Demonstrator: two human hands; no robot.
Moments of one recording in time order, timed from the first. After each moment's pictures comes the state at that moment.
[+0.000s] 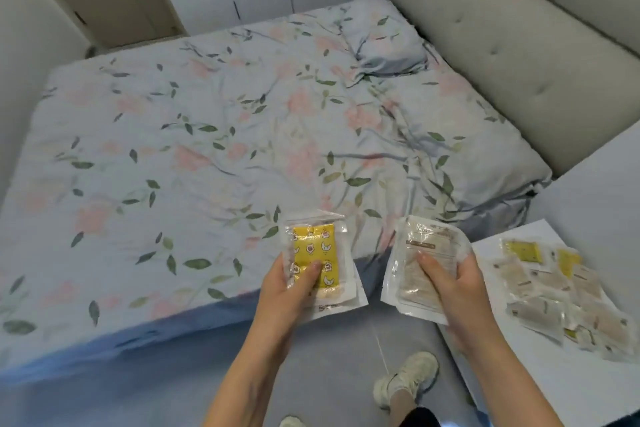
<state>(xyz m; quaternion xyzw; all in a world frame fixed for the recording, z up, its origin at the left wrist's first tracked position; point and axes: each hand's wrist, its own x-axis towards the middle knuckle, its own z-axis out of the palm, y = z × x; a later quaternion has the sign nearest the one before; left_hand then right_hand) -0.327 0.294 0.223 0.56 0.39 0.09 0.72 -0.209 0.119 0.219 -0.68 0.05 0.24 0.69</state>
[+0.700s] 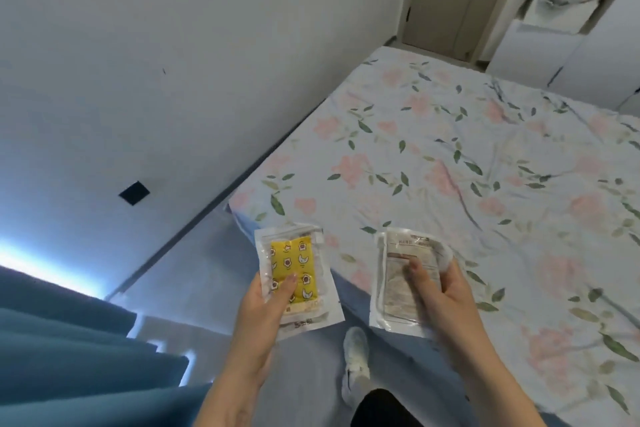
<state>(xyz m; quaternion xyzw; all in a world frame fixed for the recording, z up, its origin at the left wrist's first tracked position) -0.724 0.499 0.291 0.31 0.60 0.41 0.61 -0.510 0.479 0.293 -0.62 -0.29 0.51 0.52</state>
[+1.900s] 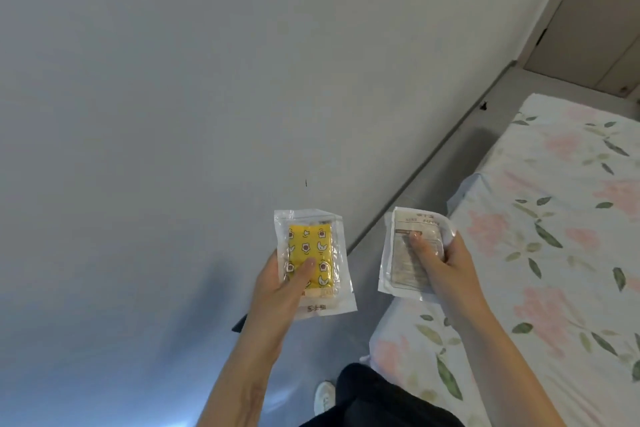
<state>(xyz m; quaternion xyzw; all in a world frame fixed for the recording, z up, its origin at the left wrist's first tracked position) -1.109 1.086 0.332 0.34 0.62 0.43 0.56 -0.893 1.112 0.296 -0.60 -0.37 0.51 0.49</state>
